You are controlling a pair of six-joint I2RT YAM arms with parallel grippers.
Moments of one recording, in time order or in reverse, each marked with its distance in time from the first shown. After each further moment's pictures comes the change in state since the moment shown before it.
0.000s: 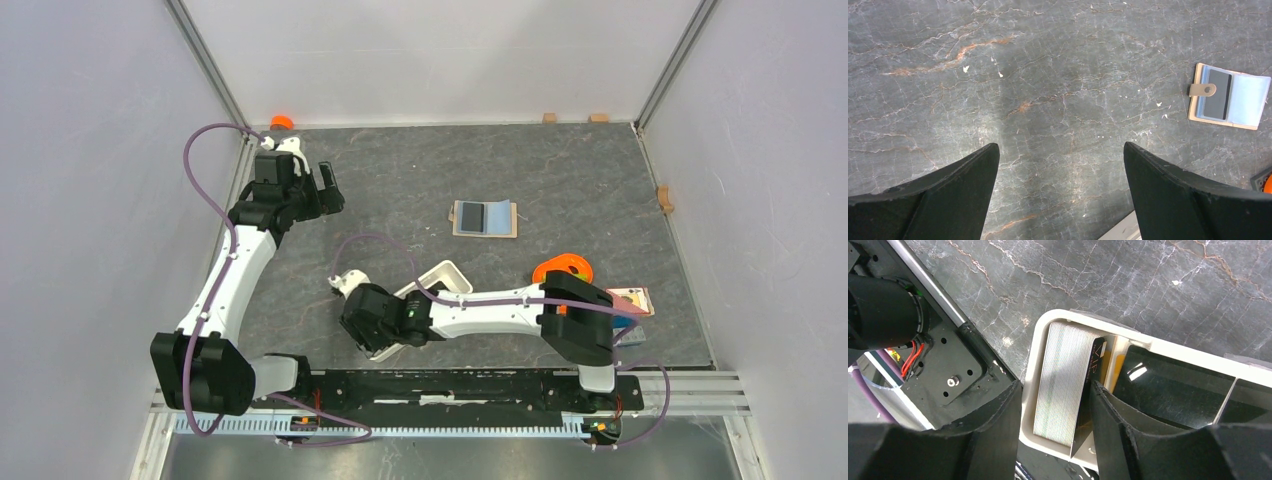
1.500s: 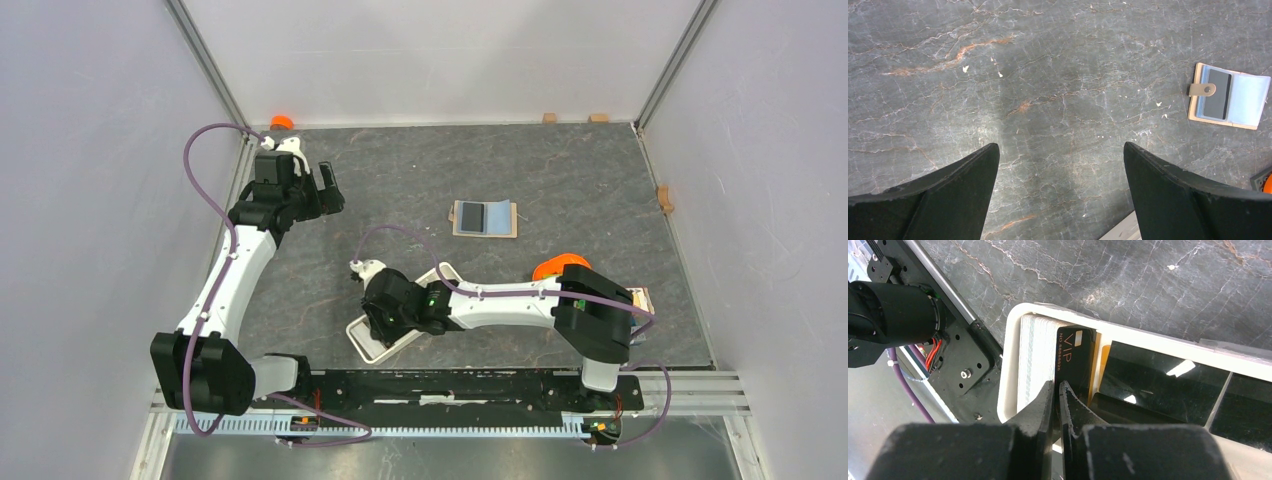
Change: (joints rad) left arm 0.000 0.000 0.000 0.000 0.003 0.000; right arm -0.079 -0.087 -0.155 0.139 -0.163 0.081
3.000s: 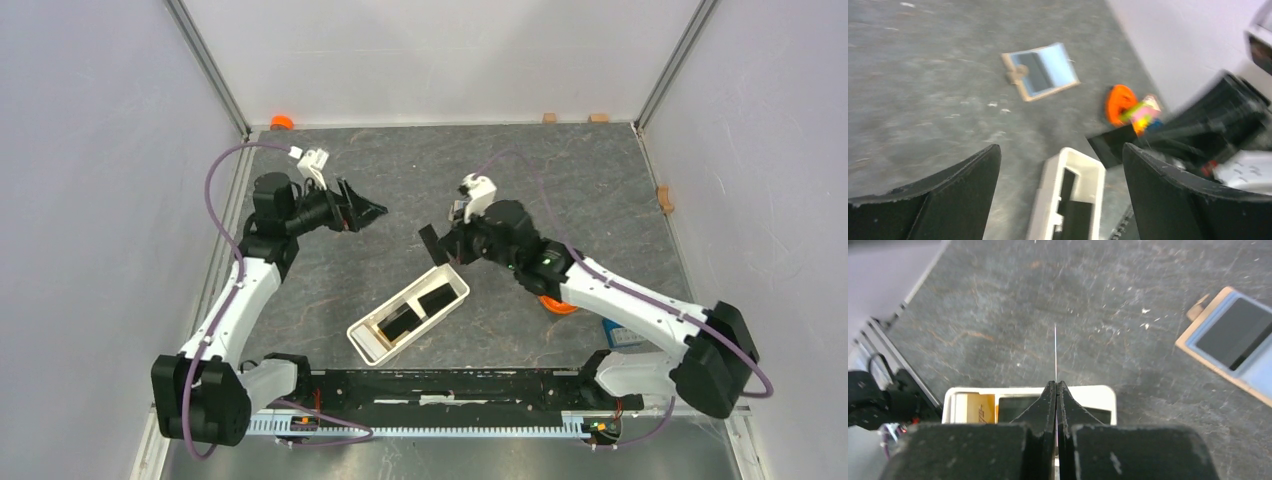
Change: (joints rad) left arm -0.011 -0.132 -0.243 0.441 0.623 -0.101; right arm -0.389 -0.536 -0.266 0.091 0.065 -0.209
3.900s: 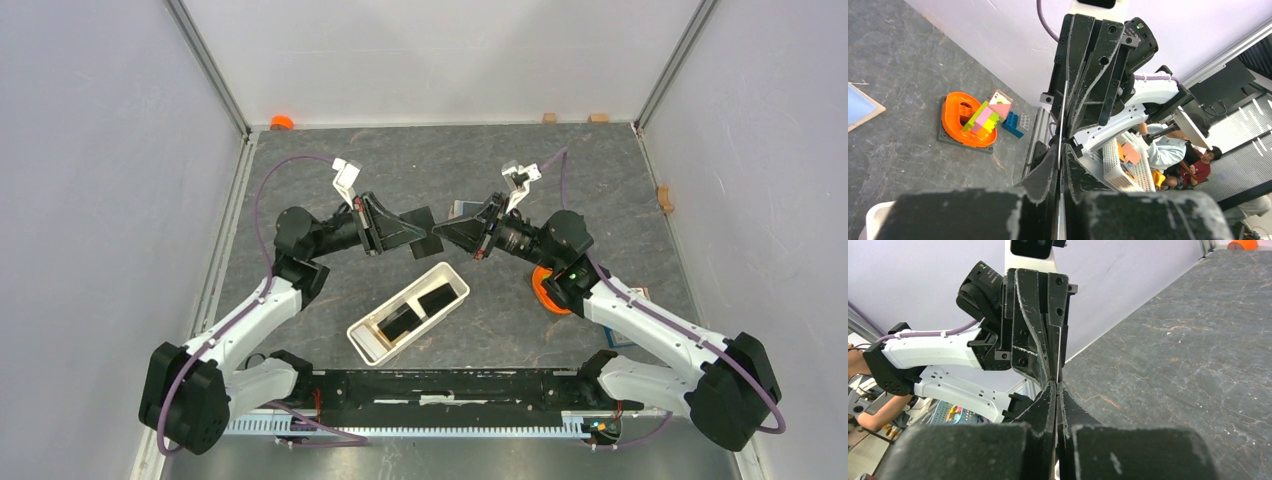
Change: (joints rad) left arm -0.320 -0.044 -0.236 0.857 0.233 -0.634; right arm -0.196 -0.203 -0.241 0.712 -0.536 0.347
